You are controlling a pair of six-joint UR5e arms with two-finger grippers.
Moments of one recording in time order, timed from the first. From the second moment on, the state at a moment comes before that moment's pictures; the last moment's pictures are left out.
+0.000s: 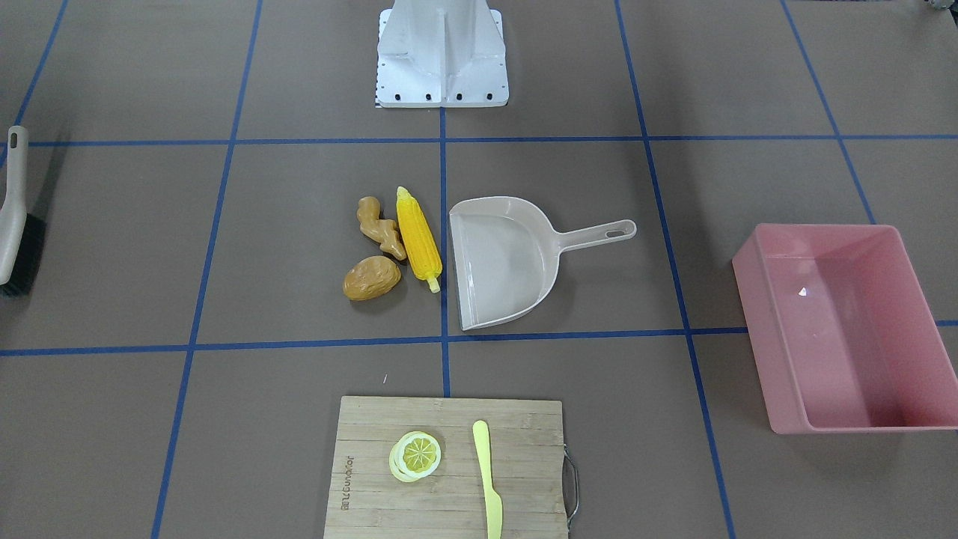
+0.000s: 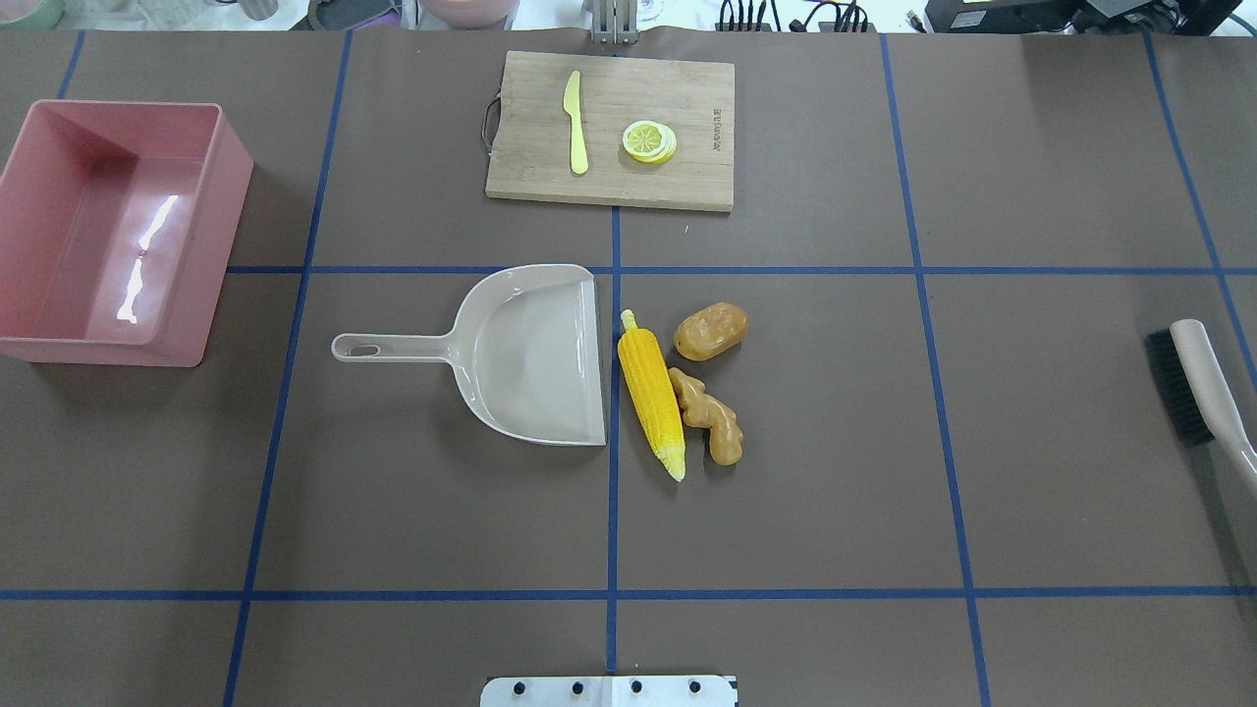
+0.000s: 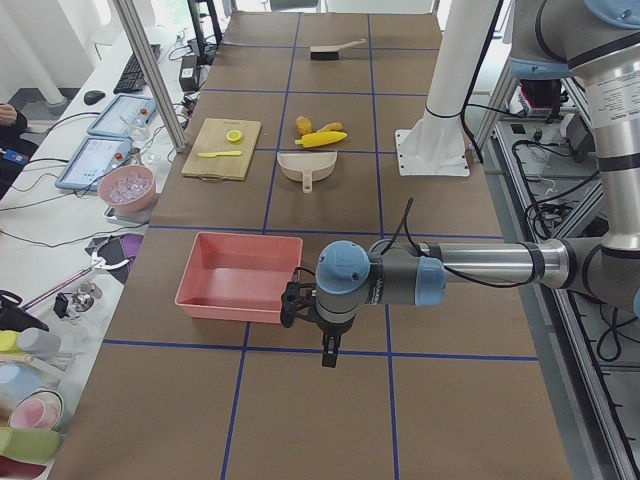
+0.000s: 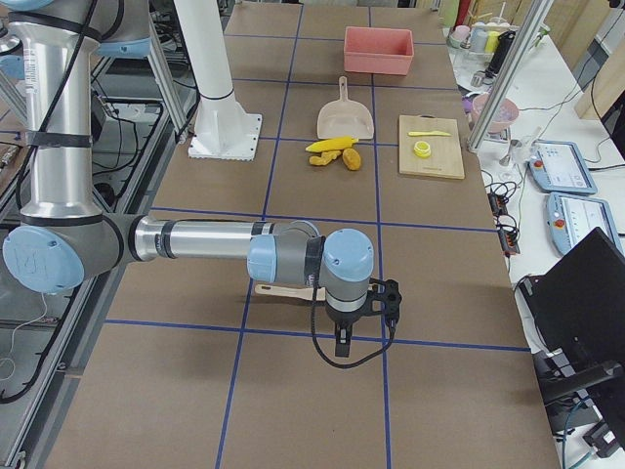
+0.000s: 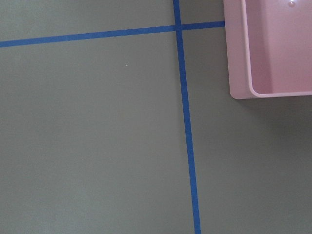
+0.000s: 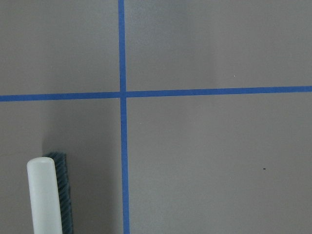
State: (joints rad) left arm -1.63 -1.27 -1.87 -1.60 -2.37 0.12; right arm 1.67 -1.63 1.67 -1.64 2.31 -0.05
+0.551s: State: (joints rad) left arm -1.63 -1.27 -1.87 -1.60 -2.37 0.12; right arm 1.67 -1.63 1.67 -1.64 2.31 -0.05
